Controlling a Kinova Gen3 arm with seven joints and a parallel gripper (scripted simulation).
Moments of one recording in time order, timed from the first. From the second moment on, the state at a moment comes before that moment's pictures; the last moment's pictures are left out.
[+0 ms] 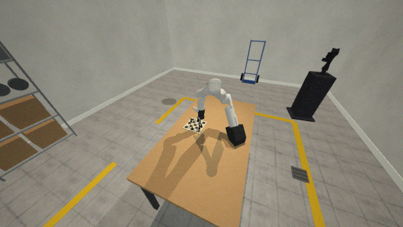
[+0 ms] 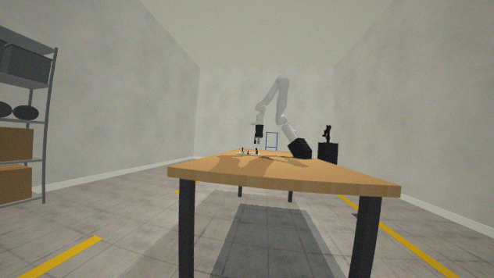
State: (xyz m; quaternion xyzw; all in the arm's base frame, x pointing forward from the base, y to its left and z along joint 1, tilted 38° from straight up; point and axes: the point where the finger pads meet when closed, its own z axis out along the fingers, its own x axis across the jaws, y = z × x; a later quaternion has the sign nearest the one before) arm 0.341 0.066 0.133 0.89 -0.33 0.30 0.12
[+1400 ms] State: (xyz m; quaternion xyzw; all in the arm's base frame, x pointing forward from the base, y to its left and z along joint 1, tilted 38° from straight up) arm 0.352 0.052 0.112 0.89 -0.33 0.30 0.12
